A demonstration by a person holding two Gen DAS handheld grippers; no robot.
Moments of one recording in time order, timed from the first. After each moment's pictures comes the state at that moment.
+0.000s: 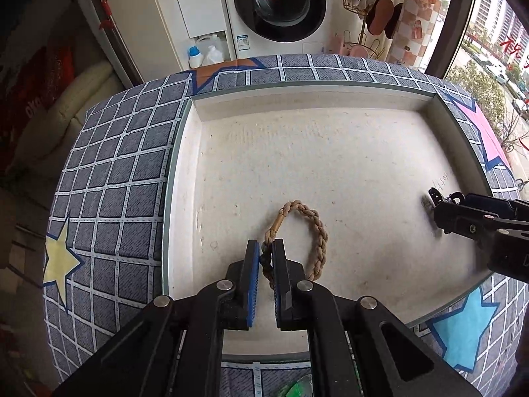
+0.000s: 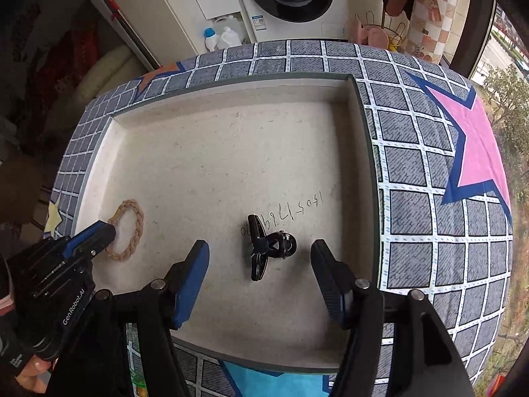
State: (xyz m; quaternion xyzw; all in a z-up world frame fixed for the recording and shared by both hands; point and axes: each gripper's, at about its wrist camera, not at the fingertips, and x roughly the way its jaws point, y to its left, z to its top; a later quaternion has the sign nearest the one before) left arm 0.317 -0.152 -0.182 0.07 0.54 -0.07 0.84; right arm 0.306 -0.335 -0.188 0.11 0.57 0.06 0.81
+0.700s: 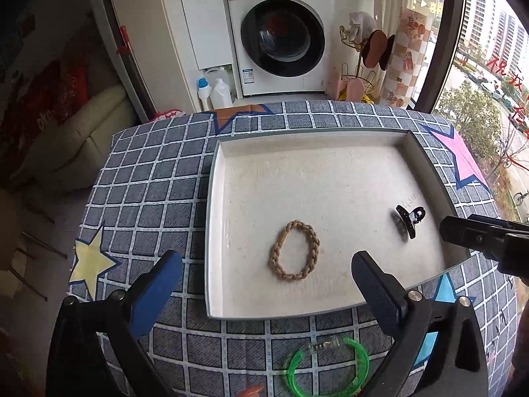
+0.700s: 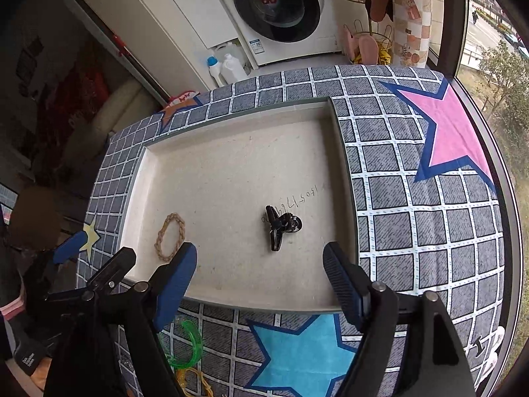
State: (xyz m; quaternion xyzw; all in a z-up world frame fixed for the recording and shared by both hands) left arm 0.277 -0.132 -0.126 0.07 0.48 -0.06 0.87; right arm 0.267 -0.341 -0.144 0.17 0.53 0.06 0.83
